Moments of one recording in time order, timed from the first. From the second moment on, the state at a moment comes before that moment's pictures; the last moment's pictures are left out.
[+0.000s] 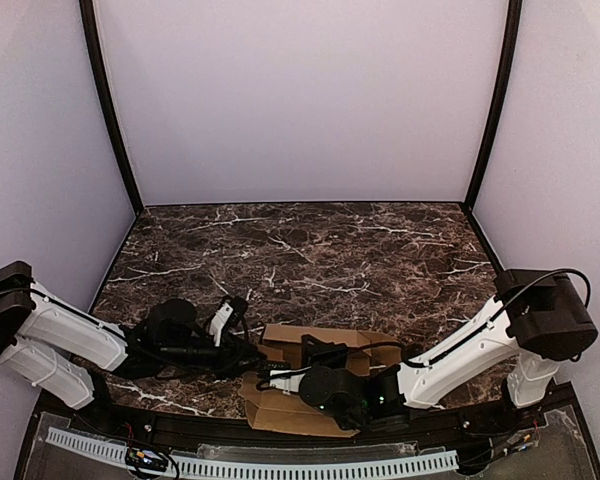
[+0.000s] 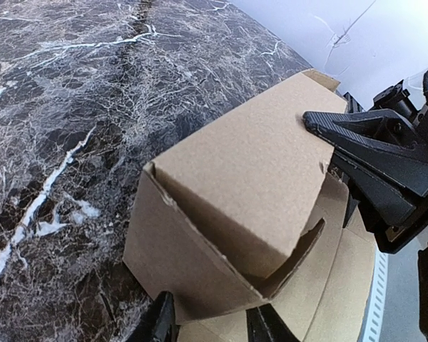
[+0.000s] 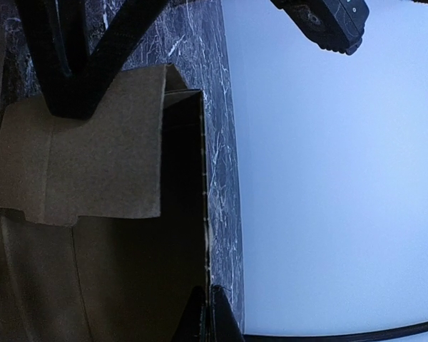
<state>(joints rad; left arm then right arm) -0.94 1.37 0.28 0.60 0.28 -0.40 1.55 1.86 0.84 0.49 1.07 -0.89</state>
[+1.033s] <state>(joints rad) -1.11 1.60 0.33 0.81 -0.06 -0.35 1.59 1.85 0.93 0.12 1.14 -0.52</state>
